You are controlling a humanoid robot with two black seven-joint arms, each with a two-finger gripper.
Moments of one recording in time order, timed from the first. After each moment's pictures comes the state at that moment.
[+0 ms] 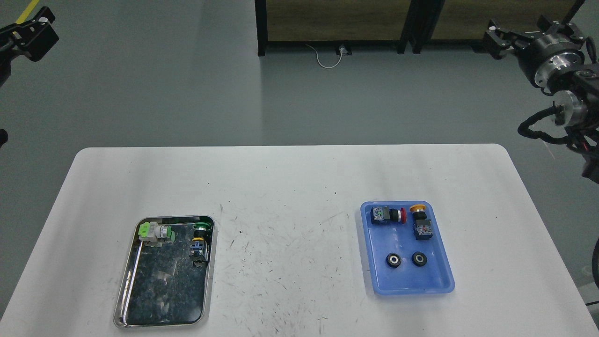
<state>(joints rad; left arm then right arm) -0.94 0.81 -0.46 -0.95 0.07 -0.05 -0.27 1.08 -0.64 0.30 0.61 -0.14 -0.04 0.21</state>
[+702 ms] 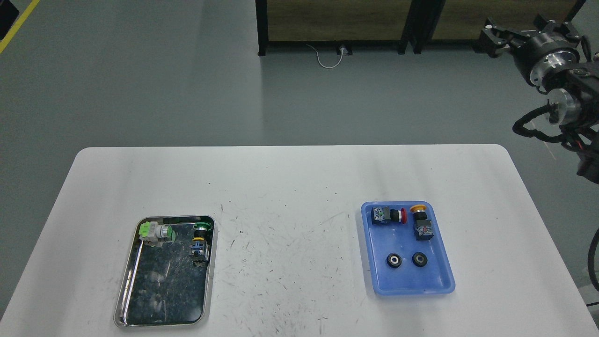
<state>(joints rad) -0.94 0.81 -0.51 -0.85 0.08 -0.06 -0.40 1.09 -0.63 0.30 0.62 -0.14 -0.06 0.20</state>
